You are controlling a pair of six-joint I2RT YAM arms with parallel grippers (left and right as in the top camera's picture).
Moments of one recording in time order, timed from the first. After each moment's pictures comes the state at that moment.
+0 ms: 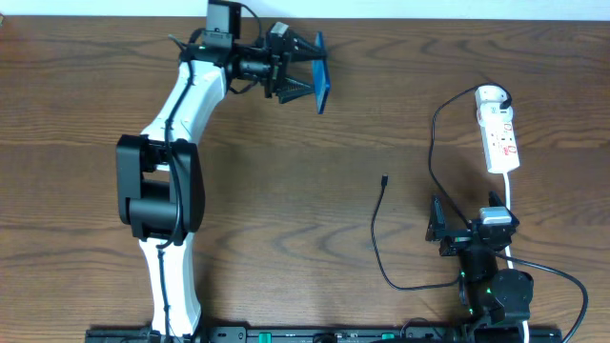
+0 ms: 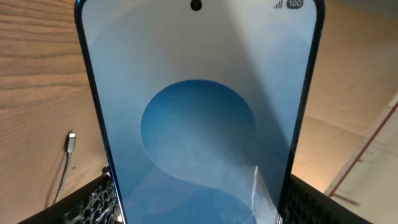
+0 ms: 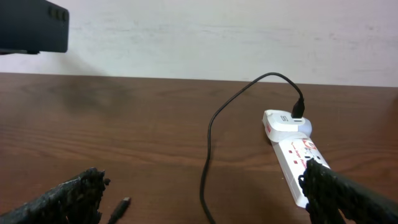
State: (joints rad) left arm -0.14 2.23 1.84 -0.47 1.32 -1.01; right arm 0.05 0.01 0.01 -0.07 -0.03 -0.01
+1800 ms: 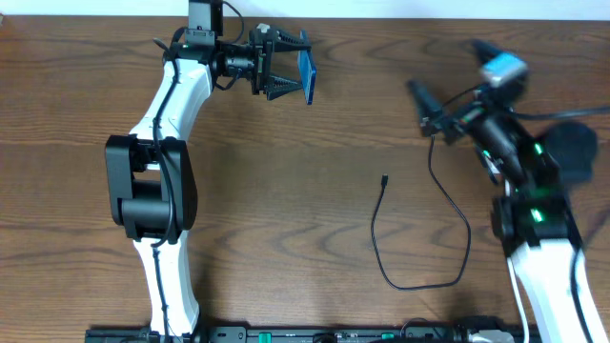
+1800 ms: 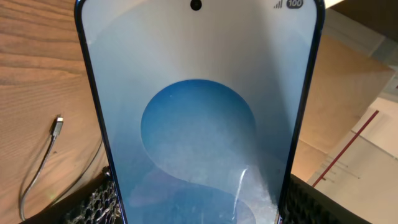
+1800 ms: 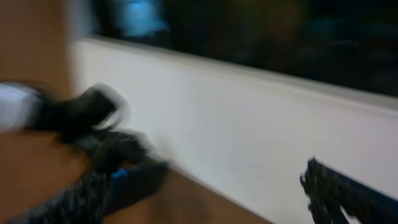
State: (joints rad) left arm -0.09 2.23 1.84 -0.46 1.34 -1.16; right arm 0.06 1.14 0.90 0.38 -0.67 -0.05
